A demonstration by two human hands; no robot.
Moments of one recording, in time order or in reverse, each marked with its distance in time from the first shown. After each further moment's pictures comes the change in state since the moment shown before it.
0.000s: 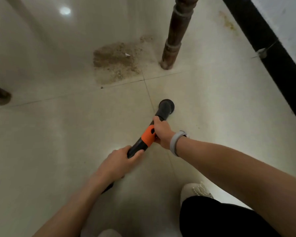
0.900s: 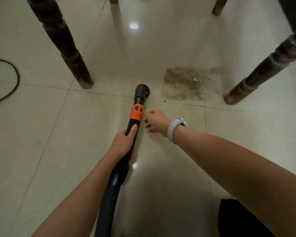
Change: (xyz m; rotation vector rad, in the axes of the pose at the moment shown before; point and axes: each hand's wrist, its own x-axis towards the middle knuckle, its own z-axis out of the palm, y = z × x) left_hand -0.008 -0.095 -0.095 -0.829 0.489 -0.241; right_hand -0.037 -0.059 0.186 -0.674 -0.380 -0.334
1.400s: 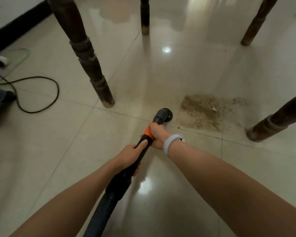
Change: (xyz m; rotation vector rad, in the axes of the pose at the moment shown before) left_hand 0.001 0.049 0.000 0.046 -0.073 -0.131; right_hand 0.031 -0.041 0.006 0.507 -0.138 0.152
